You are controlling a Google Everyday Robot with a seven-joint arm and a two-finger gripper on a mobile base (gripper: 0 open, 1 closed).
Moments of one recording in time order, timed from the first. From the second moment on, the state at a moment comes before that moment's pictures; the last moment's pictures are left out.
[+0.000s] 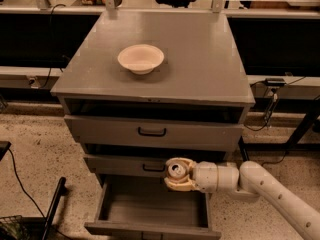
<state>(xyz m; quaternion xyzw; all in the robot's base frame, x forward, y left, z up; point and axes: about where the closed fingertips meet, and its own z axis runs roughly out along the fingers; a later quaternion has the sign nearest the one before) 0.487 -0.043 0.578 -0.47 0.55 0.44 0.53</state>
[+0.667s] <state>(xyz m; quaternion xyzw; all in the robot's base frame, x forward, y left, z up) 0.494 -0.049 0.561 -0.44 0.56 0.45 0.54</state>
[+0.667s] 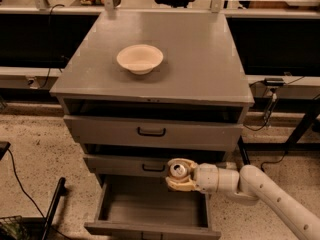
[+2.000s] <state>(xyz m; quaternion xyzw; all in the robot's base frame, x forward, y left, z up) 0.475 -0.084 0.344 -0.50 0.63 0.37 0.46</state>
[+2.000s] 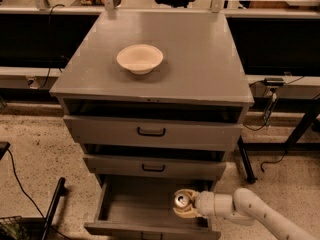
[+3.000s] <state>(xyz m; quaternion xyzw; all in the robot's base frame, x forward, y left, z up) 0.490 0.002 0.252 -0.49 0.59 0.46 0.44</state>
